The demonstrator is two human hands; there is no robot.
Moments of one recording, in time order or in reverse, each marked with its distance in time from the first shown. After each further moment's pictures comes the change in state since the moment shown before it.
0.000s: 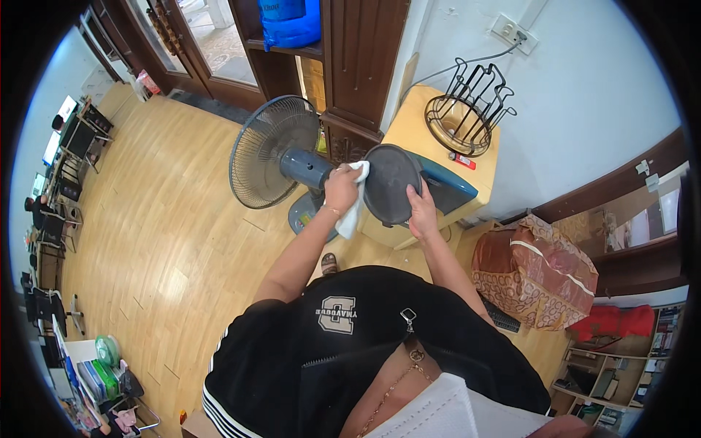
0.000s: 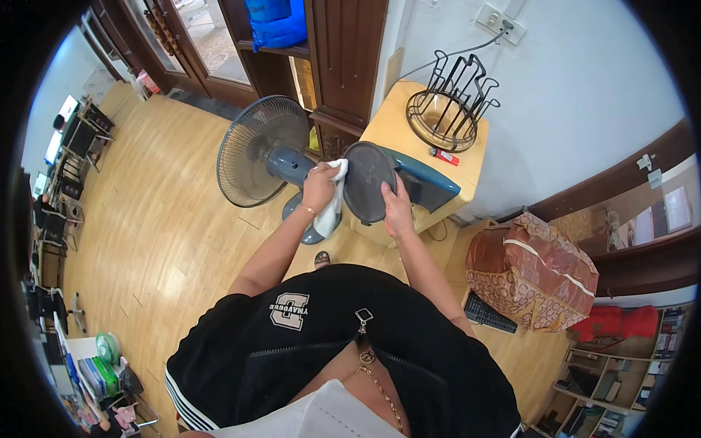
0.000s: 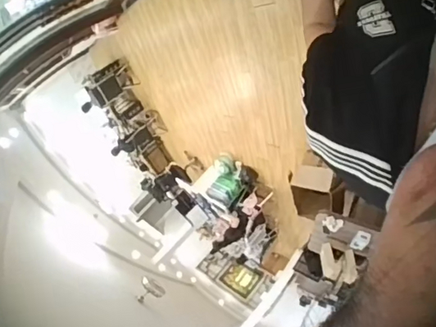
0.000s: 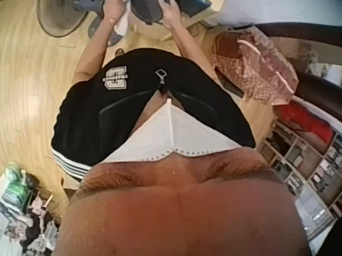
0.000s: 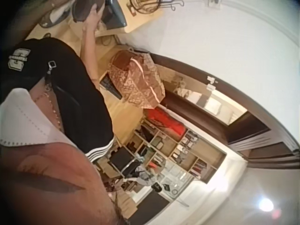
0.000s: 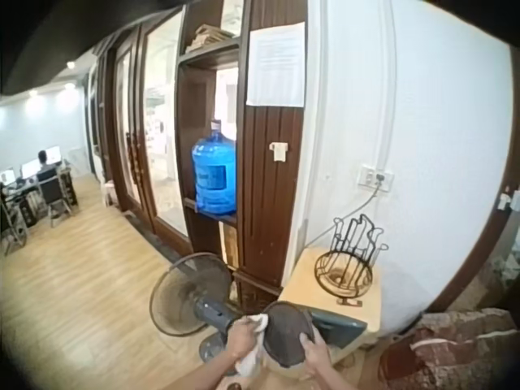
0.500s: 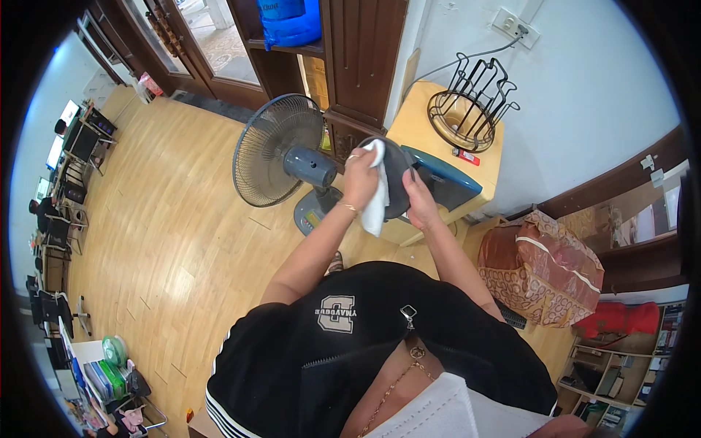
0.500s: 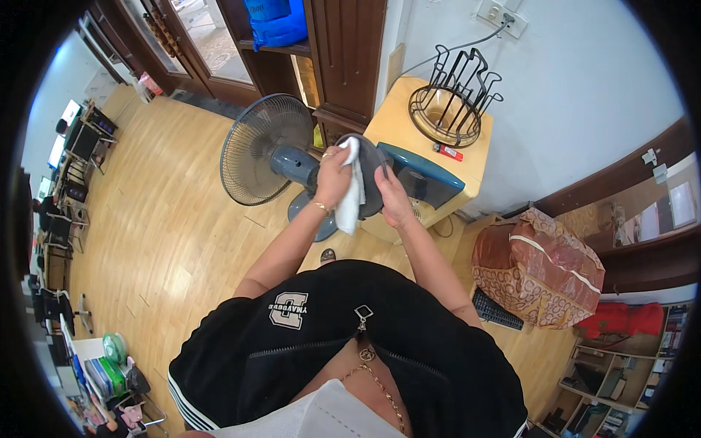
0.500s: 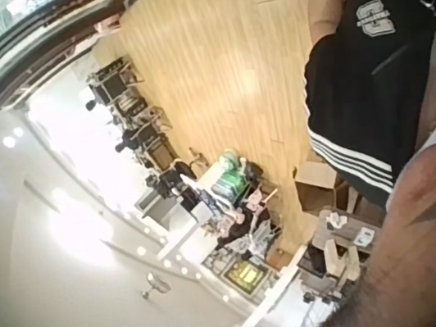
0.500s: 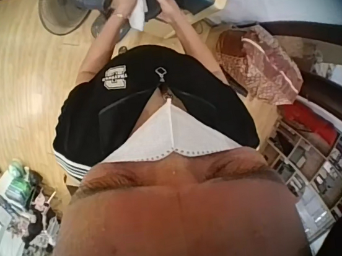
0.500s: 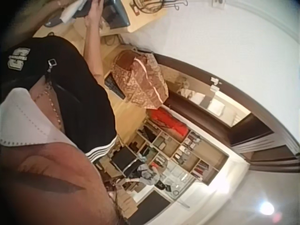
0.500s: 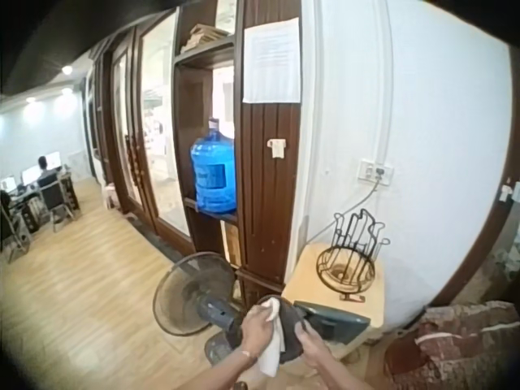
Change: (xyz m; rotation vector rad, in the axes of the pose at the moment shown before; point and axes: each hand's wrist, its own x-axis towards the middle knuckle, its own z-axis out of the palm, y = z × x) left_hand 0.025 0.057 -0.018 -0.325 0.206 -0.021; right_hand 0.011 -0.015 0.017 0.052 -0.163 0.173
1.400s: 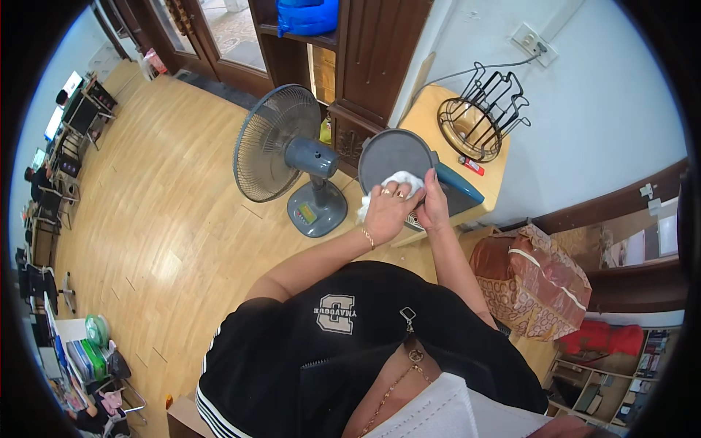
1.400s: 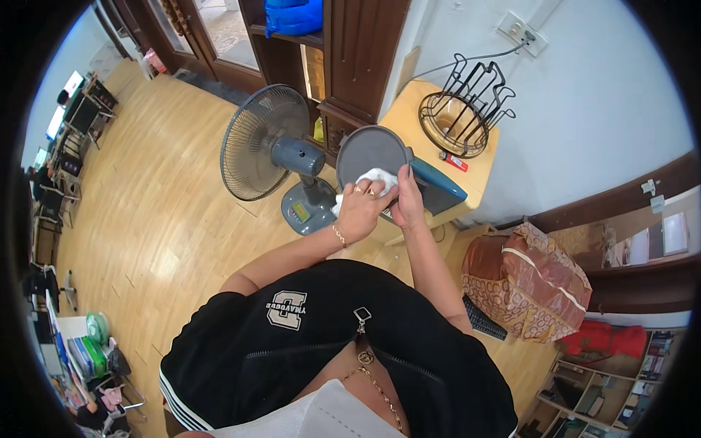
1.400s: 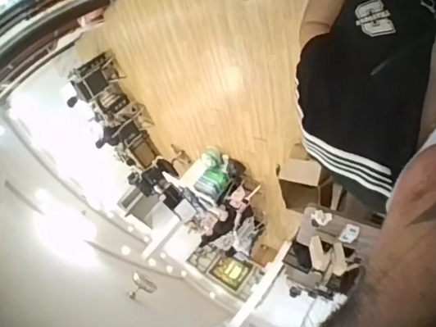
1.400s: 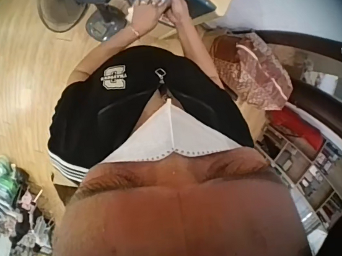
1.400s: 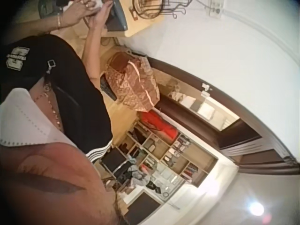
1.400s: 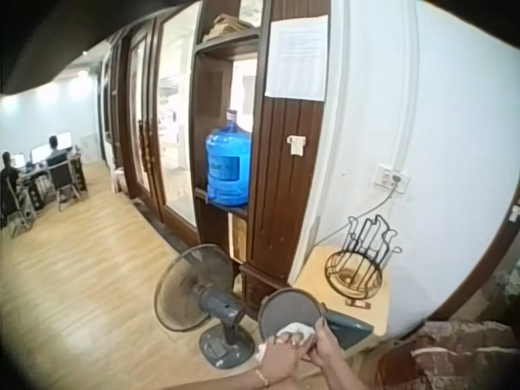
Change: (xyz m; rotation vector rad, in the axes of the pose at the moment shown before) left_hand -0.050 0.071 0.011 0.479 -0.173 0.405; right_hand 0.029 0.012 -0.063 0.259 -0.172 -0.081
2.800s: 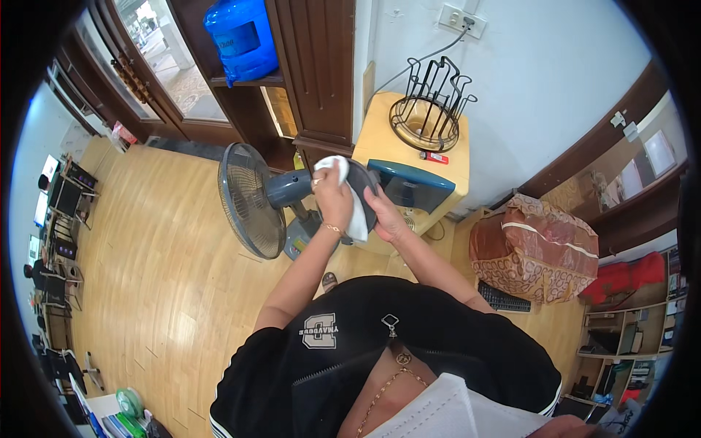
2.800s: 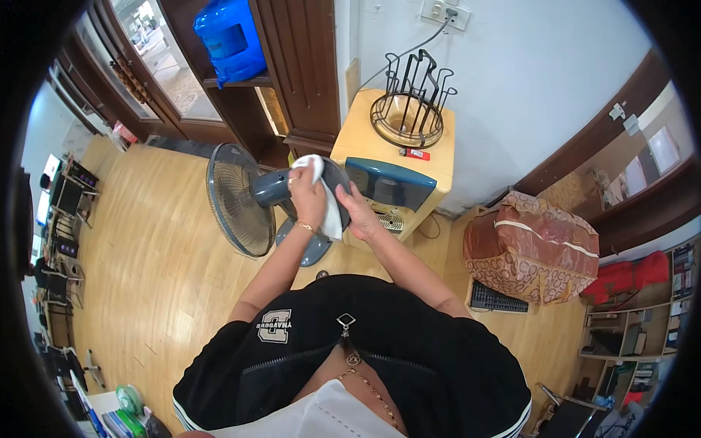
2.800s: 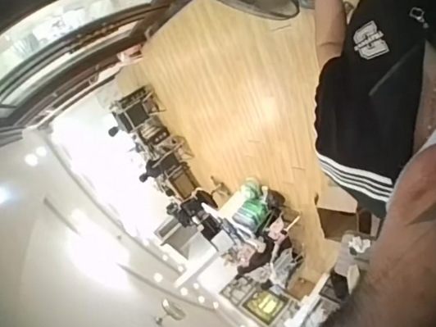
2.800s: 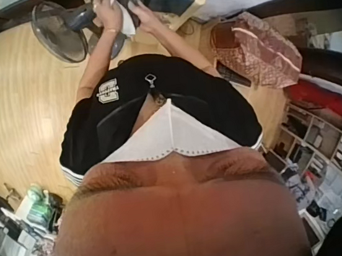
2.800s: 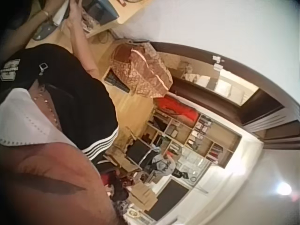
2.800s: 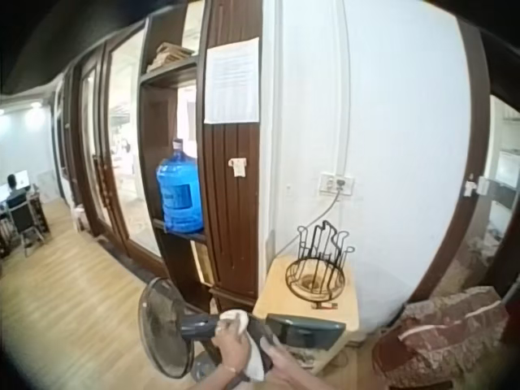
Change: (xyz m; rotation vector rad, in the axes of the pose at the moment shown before) left_hand 0.027 -0.062 0.000 -0.344 0.357 -0.404; right_hand -0.015 0.025 0.084 -0.197 0.358 0.133
